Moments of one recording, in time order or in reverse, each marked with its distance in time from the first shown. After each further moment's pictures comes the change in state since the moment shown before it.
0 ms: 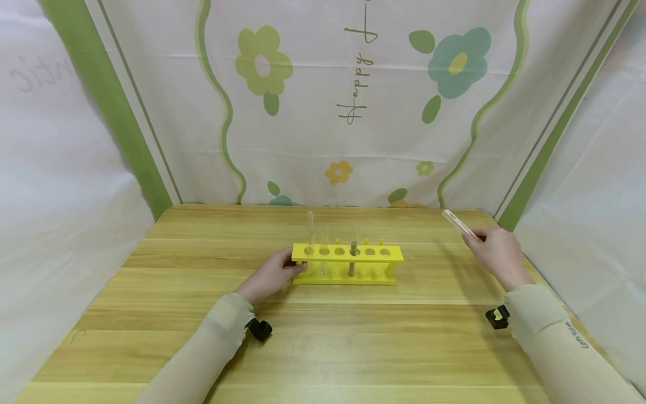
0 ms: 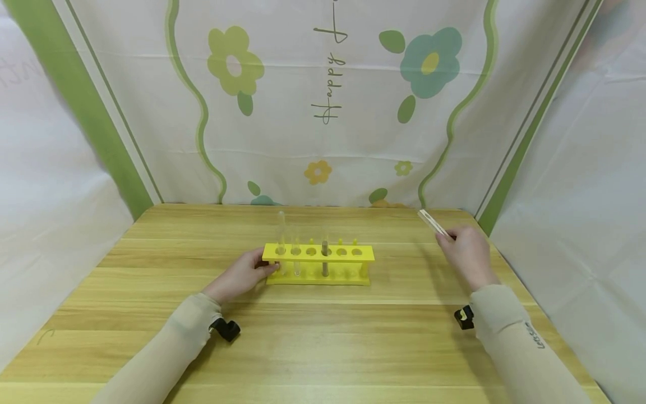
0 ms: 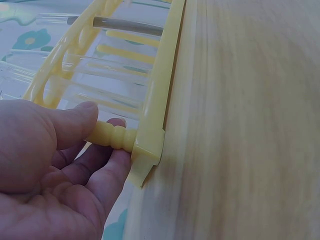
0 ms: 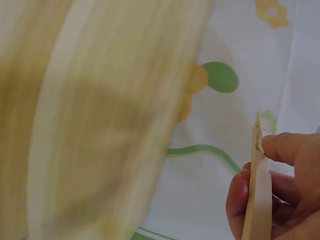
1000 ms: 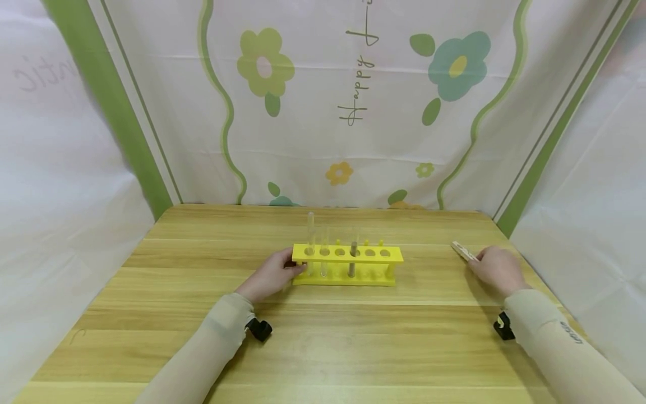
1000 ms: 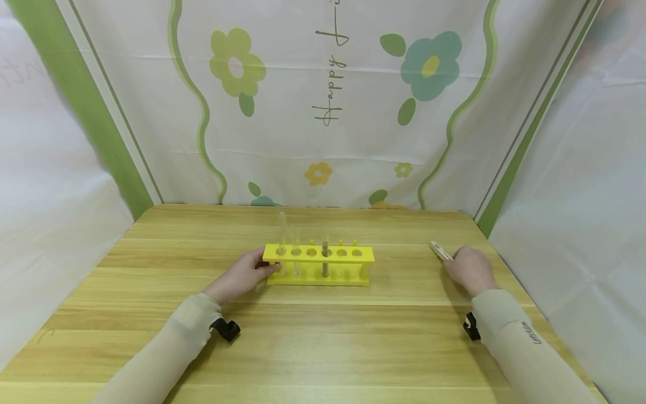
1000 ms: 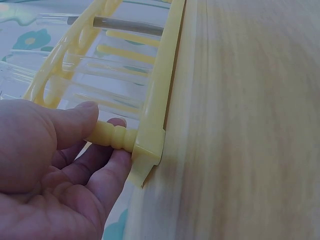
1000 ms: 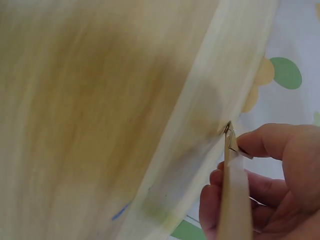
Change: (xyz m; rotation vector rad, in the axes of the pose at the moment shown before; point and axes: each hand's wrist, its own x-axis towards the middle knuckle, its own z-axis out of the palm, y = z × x) left_hand -0.002 0.002 -0.001 -0.011 -0.010 0.002; right_hand -0.007 0.045 0.017 -0.161 -0.306 0.121
